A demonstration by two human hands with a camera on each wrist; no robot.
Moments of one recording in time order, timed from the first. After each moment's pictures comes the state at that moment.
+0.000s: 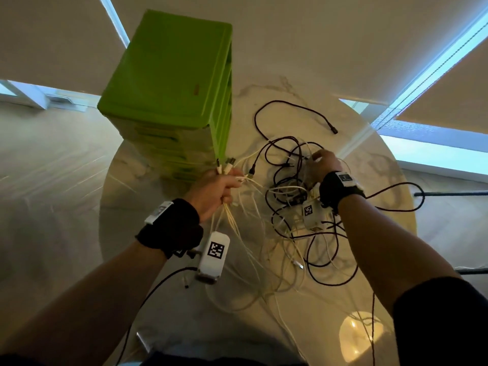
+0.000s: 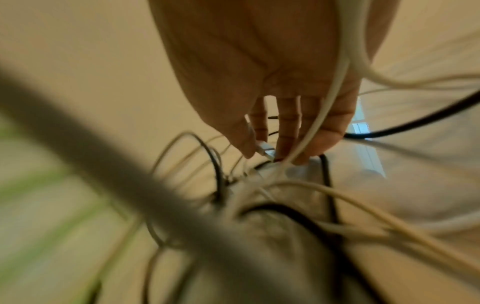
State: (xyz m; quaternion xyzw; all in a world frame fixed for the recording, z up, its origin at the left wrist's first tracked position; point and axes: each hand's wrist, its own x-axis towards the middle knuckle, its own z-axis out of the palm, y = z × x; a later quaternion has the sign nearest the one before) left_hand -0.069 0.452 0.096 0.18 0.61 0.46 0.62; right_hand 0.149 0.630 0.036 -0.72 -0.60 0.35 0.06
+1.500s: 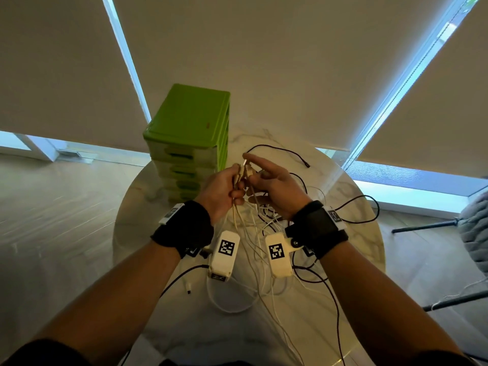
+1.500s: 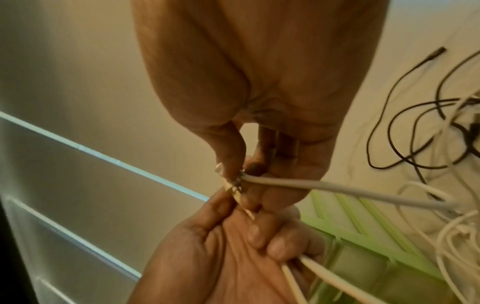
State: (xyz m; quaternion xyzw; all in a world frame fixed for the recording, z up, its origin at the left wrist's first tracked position) left_hand -0.037 0.413 0.188 0.24 0.48 0.56 0.63; right_hand 0.100 0.453 0.212 -0.34 -0.55 0.72 0.27
